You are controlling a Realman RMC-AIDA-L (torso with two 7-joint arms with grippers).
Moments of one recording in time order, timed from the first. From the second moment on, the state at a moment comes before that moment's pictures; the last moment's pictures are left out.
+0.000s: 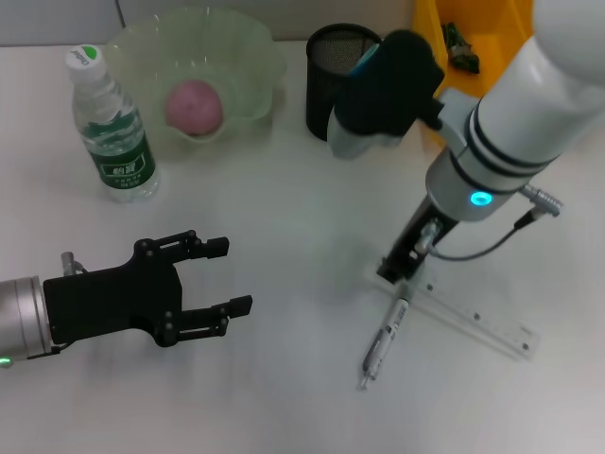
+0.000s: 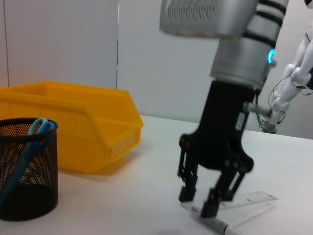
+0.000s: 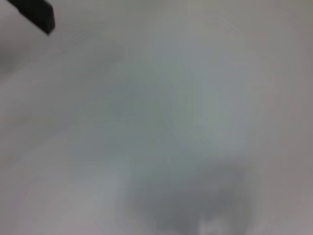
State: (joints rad) left arm -0.44 -2.06 0.60 0.41 2.06 1.62 -0.88; right arm 0.80 2.09 -1.78 -1.18 -2.59 -1.43 2.79
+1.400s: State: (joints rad) left arm -0.47 -2.07 0.60 0.40 2.05 1.62 -0.87; right arm 0.63 2.08 -0.92 -0.83 -1.38 -1.21 1.50
